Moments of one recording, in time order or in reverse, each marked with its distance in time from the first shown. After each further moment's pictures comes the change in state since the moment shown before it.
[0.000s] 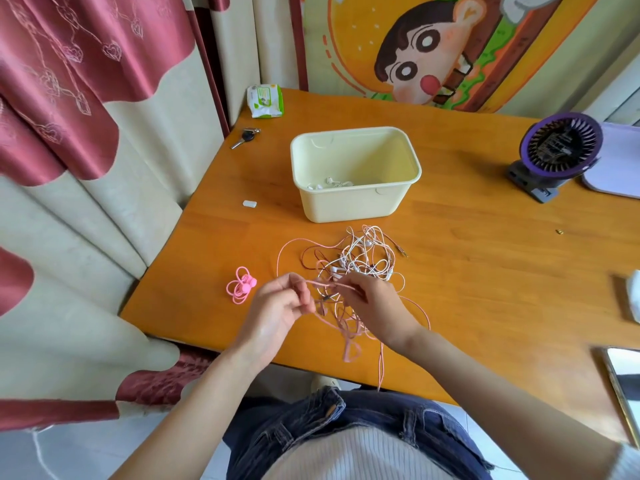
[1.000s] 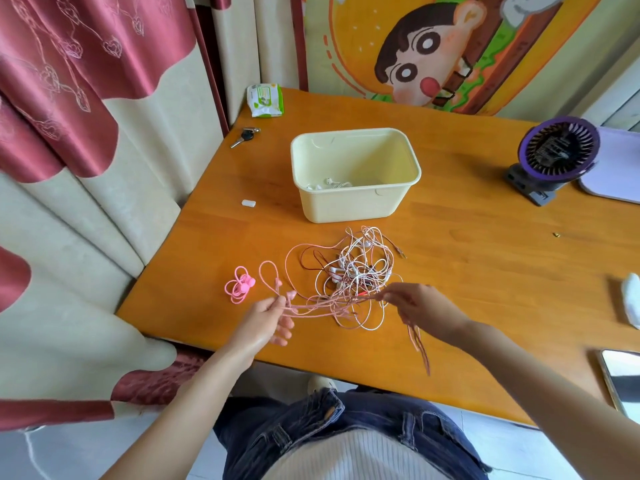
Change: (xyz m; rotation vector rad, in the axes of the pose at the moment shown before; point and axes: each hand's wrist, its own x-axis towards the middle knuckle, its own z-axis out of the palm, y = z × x) left_hand 0.012 -0.026 -0.035 0.466 0.103 -0.248; right_hand -0.009 0.060 -0.052 -0.233 -0.225 0.200
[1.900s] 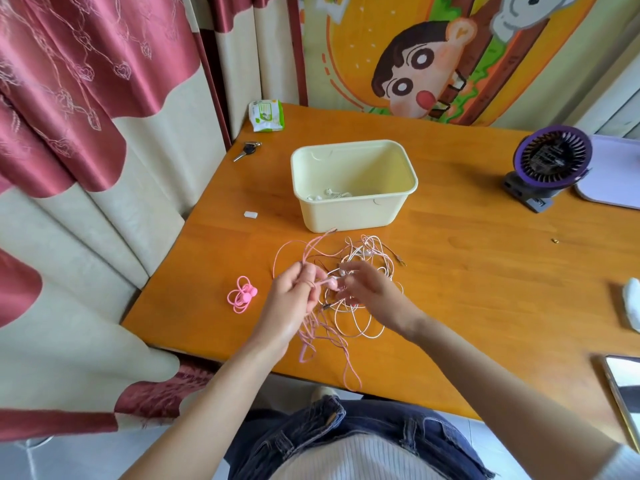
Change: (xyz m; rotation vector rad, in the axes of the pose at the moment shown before) left_hand -0.035 0.067 0.033 -0.190 -0.001 0.387; right_hand 0.024 -0.063 0.024 0.688 0.063 -0.079
